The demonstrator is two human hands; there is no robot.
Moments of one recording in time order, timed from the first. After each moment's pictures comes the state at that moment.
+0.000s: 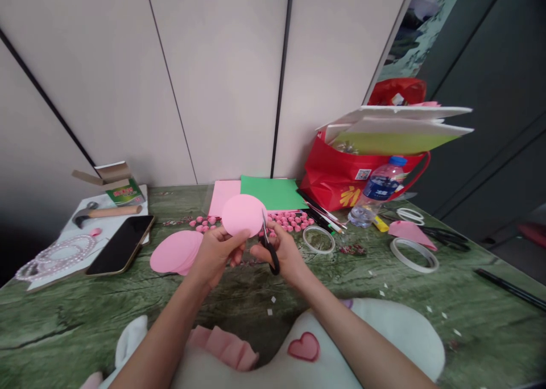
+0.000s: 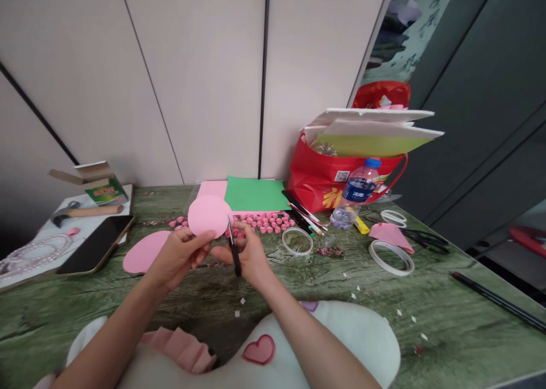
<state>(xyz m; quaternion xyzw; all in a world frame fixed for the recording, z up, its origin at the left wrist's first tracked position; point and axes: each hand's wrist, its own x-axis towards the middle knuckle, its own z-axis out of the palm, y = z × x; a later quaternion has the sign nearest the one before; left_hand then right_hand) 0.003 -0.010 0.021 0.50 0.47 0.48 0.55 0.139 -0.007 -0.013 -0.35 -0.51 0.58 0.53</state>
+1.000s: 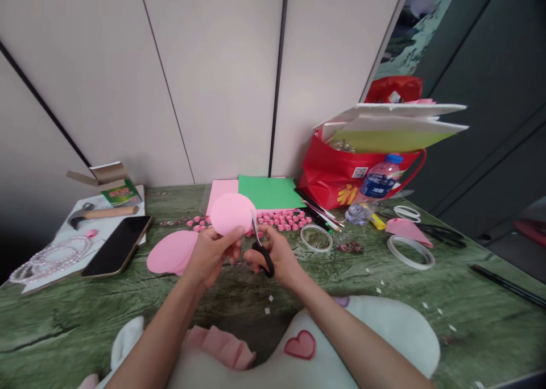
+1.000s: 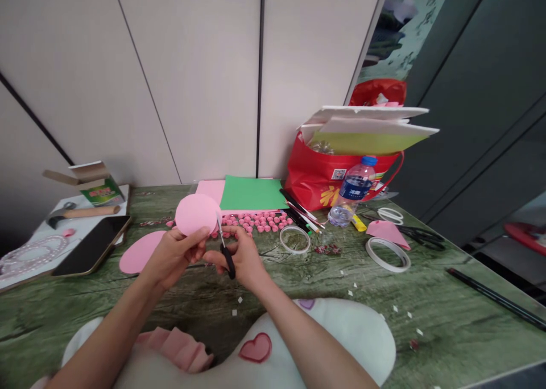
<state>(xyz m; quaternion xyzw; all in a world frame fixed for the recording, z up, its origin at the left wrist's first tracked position) 0.002 -0.009 0.022 0.47 0.44 0.50 0.58 0.138 -0.011 -0.019 -0.36 -0.55 0.58 0.48</state>
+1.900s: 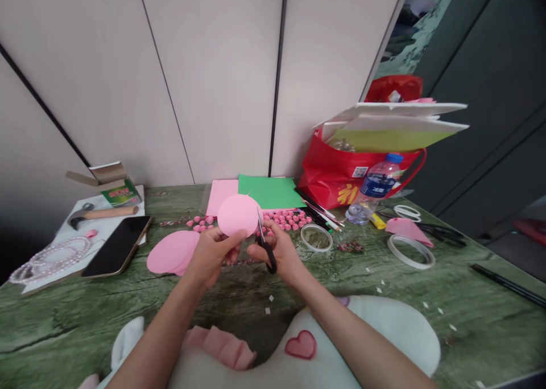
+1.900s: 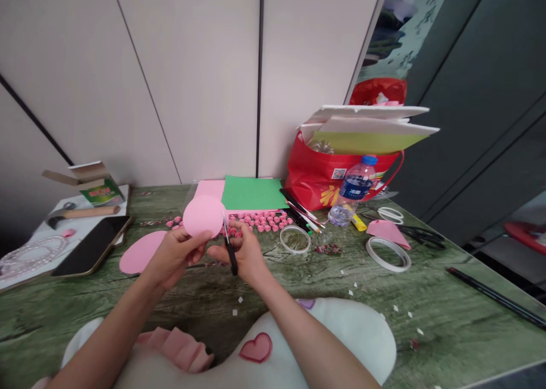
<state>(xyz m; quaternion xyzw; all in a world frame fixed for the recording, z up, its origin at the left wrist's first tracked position) 0.004 -0.009 0.023 0.51 0.48 0.48 0.53 0.141 -0.005 -0.020 -0.34 -0.52 0.58 0.52</state>
